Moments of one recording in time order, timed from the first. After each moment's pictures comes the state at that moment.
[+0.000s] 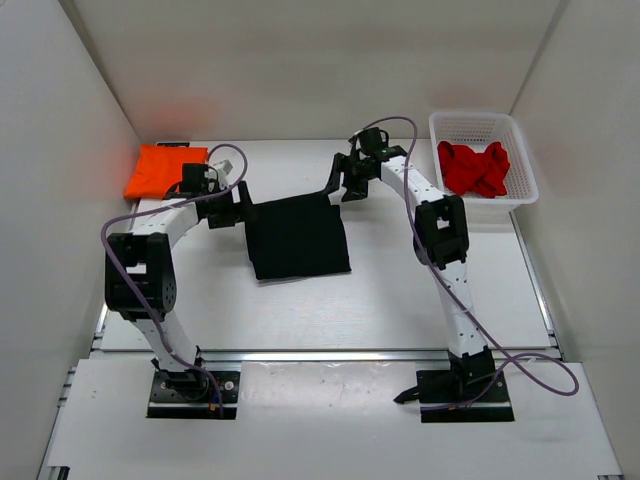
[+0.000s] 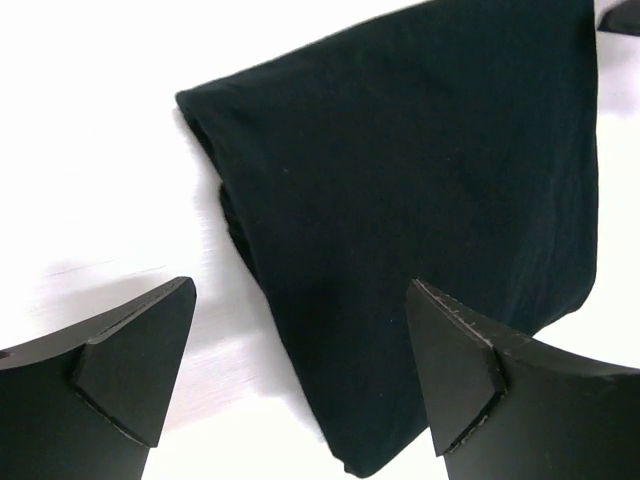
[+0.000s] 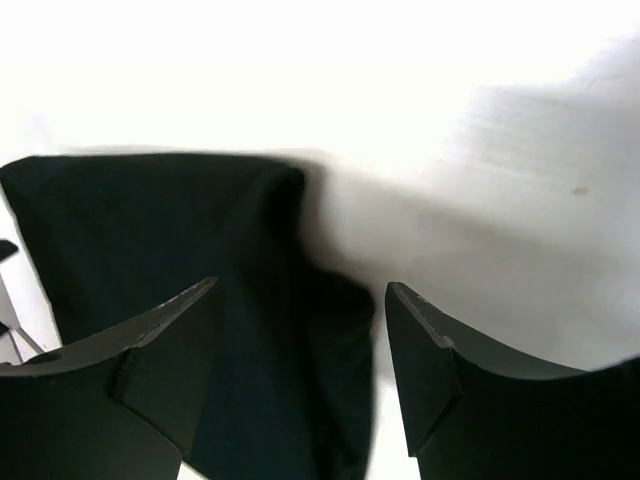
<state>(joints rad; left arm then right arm) -0.02 1.76 1.20 -0.33 0.41 -0.19 0.35 2.49 2.24 -0.68 -0.46 0.46</state>
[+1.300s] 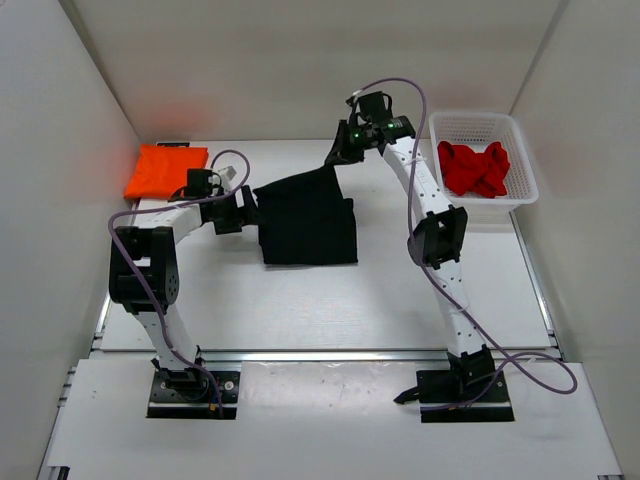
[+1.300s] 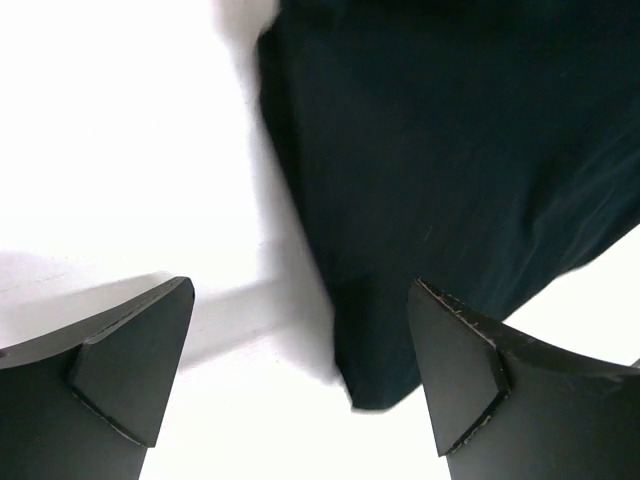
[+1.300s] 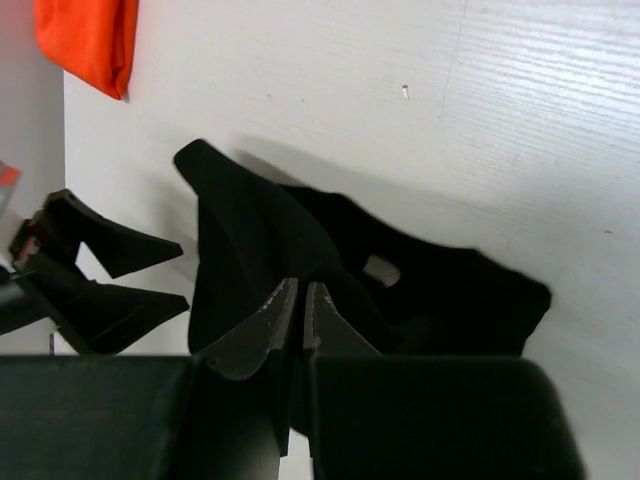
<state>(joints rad) -0.03 1.82 1.16 -0.26 0.49 -0.25 0.35 2.60 2.78 -0.96 -0.45 0.45</state>
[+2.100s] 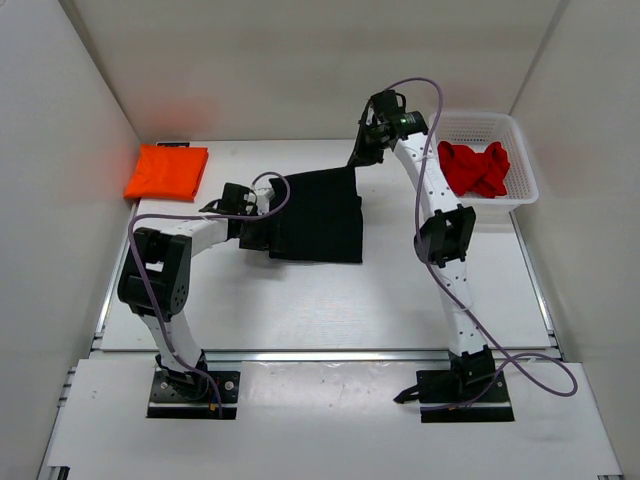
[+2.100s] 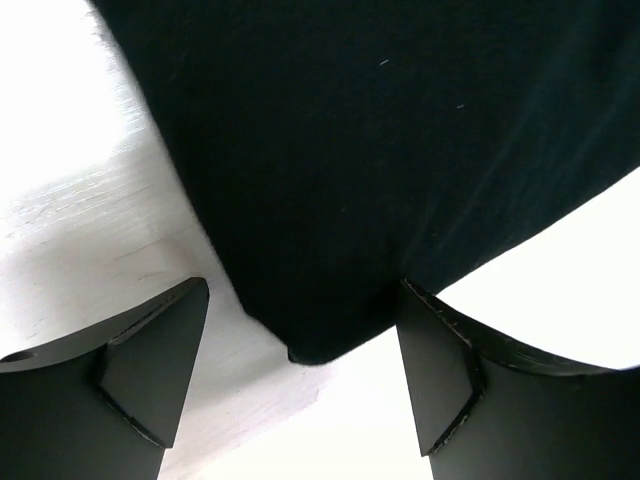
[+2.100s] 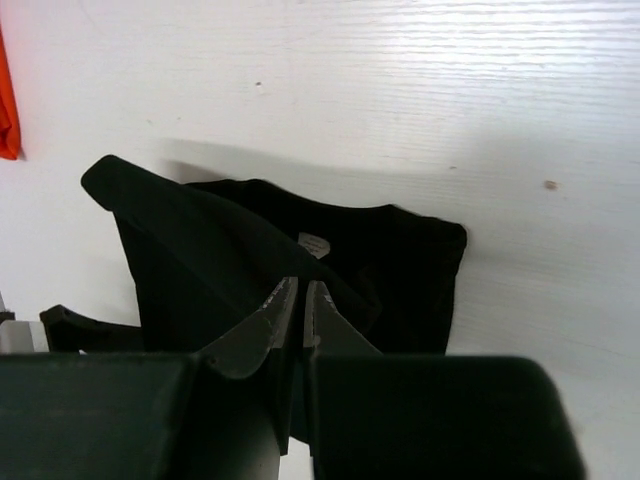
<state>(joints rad) -0.24 1.80 1.06 -0.28 0.40 -0.11 0.31 2.56 2.80 -1.10 -0.25 0.48</state>
